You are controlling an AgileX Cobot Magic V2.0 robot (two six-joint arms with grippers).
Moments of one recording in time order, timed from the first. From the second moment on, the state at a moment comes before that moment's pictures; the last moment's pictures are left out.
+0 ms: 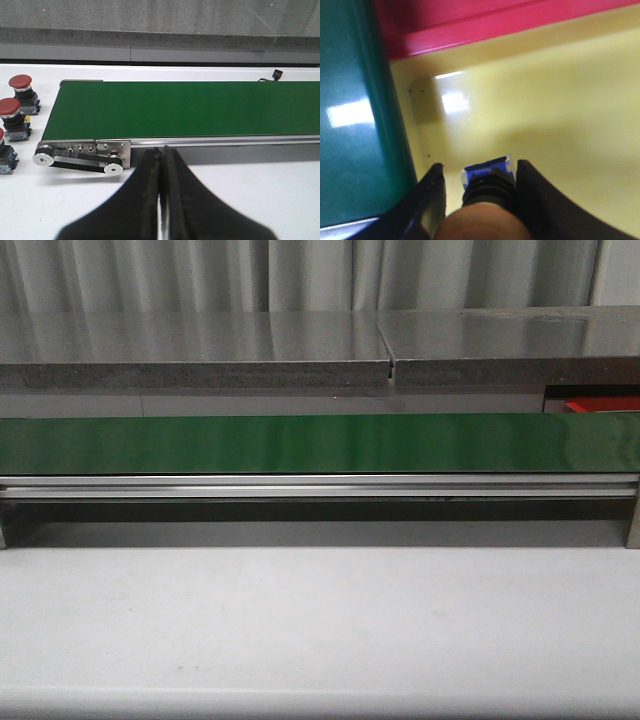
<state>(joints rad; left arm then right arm) -0.09 0.39 -0.47 -0.20 0.49 0.09 -0.42 1.79 -1.25 0.13 0.75 -0.17</state>
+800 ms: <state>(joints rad) -0.09 0.39 -0.47 -0.20 0.49 0.09 -0.42 1.86 -1.24 0.14 0.71 -0.17</state>
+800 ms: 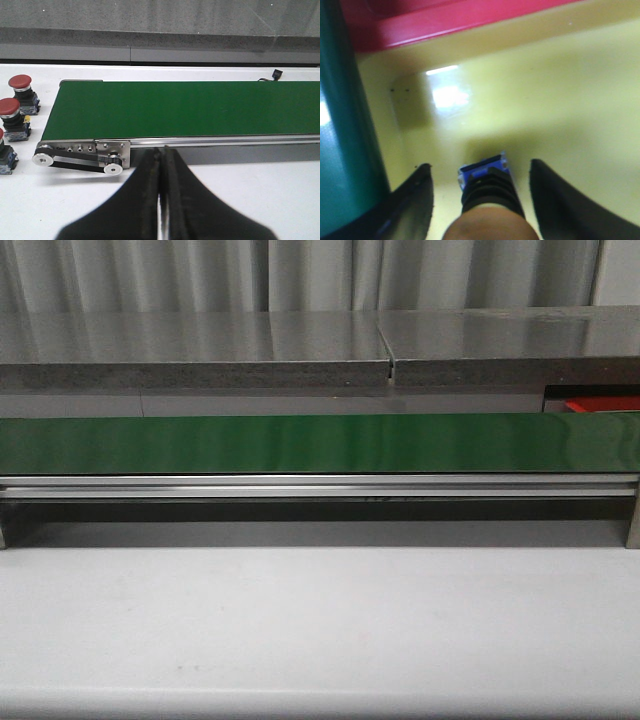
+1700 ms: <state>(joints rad) -0.09 0.39 -0.47 -0.20 0.49 0.09 -0.20 1.27 -1.13 0.16 0.73 -0.21</state>
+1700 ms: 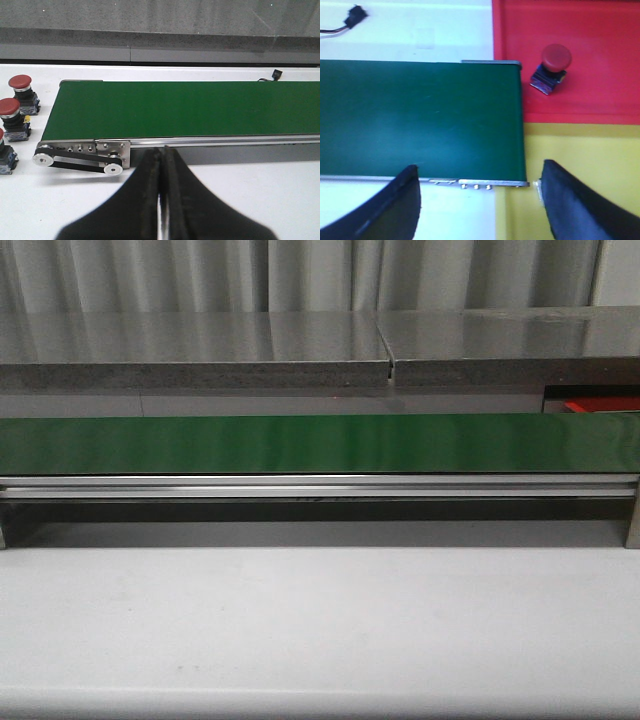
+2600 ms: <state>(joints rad) -0.09 0.39 -0.47 -0.20 0.49 0.09 -0.09 0.52 -0.62 0.16 0.72 -0.21</state>
